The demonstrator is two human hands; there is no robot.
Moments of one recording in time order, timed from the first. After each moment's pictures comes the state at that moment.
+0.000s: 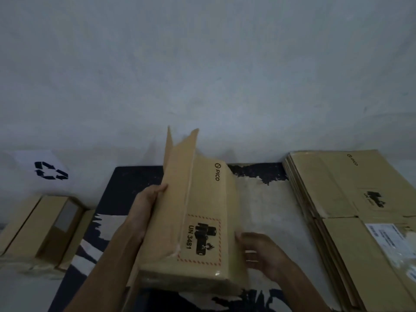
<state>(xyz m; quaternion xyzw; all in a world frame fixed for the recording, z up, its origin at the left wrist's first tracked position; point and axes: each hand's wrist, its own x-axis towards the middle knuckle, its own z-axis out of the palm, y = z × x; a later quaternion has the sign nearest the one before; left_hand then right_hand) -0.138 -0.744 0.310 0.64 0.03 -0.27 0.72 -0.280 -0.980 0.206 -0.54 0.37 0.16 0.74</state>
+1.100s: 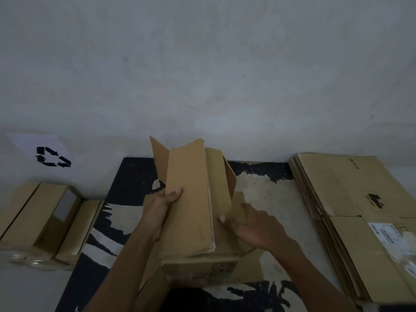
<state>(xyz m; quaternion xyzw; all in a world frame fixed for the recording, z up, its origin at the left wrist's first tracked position) -0.116 -0.690 0.257 0.63 0.07 -0.27 0.72 -0.237 -0.885 0.301 -0.92 0.25 0.20 0.24</state>
